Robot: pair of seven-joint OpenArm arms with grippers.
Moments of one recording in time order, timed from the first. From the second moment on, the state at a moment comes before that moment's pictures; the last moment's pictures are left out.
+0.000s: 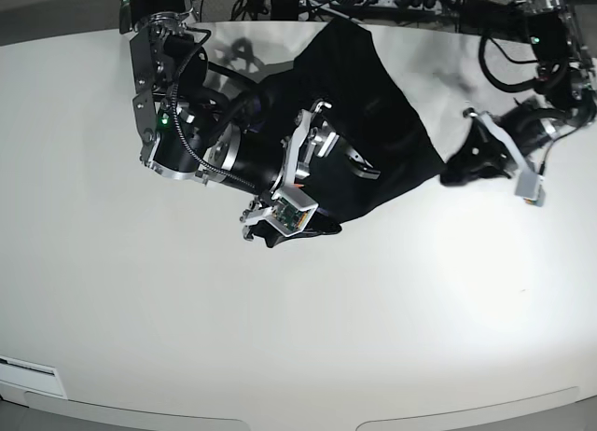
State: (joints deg) left arm 12.4 -26.4 -28.2 103.1 -68.5 -41.4 62.0; right arm 0.5 0.5 -14.3 113.7 31.9 39.9 -54.2
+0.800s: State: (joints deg) left arm 18.9 -20.8 3.3 111.9 -57.7 -41.5 66.2; right arm 23.0 5.1 -17.4 68.8 25.0 40.1 -44.3
